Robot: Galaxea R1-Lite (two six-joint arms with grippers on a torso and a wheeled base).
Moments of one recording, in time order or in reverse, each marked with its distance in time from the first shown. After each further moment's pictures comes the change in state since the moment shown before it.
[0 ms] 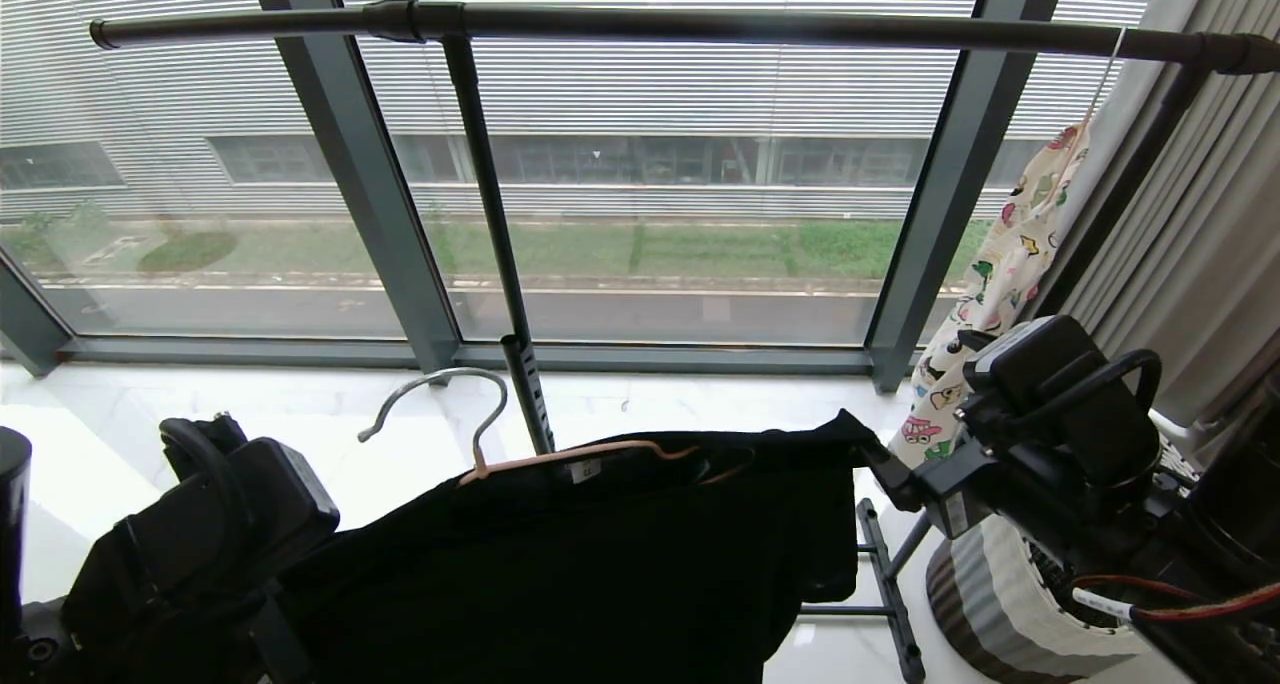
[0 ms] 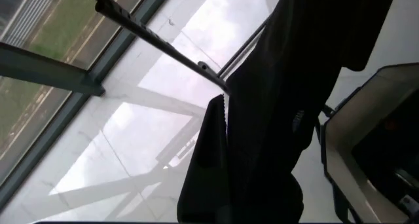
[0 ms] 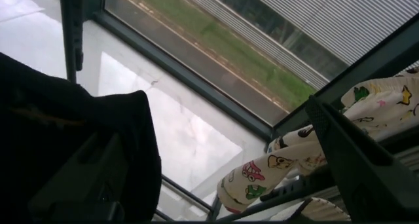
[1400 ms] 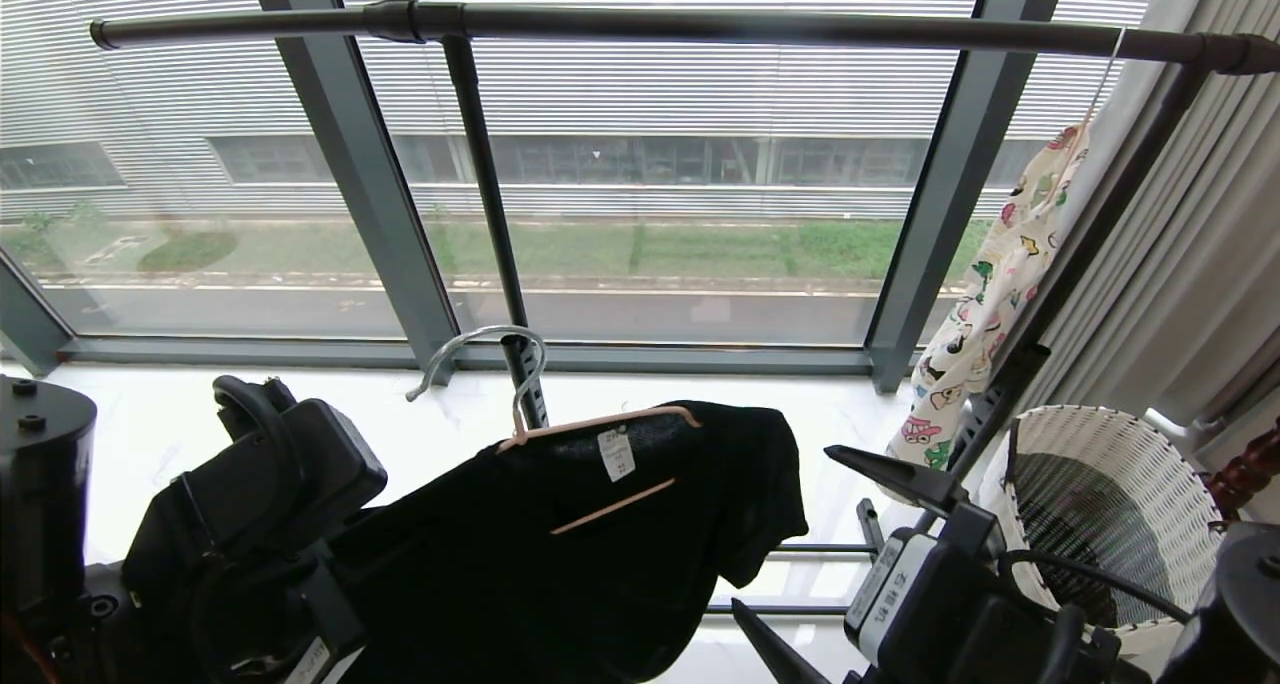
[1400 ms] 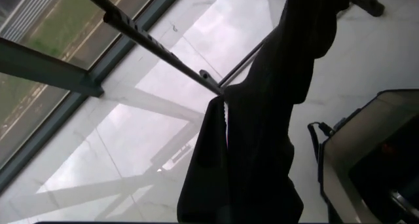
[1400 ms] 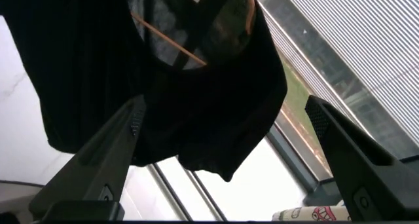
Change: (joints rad) left arm -0.050 0.069 -0.040 -0.050 -0.027 -0.046; right arm 0.333 0.027 -0.007 0.156 0.001 -0.037
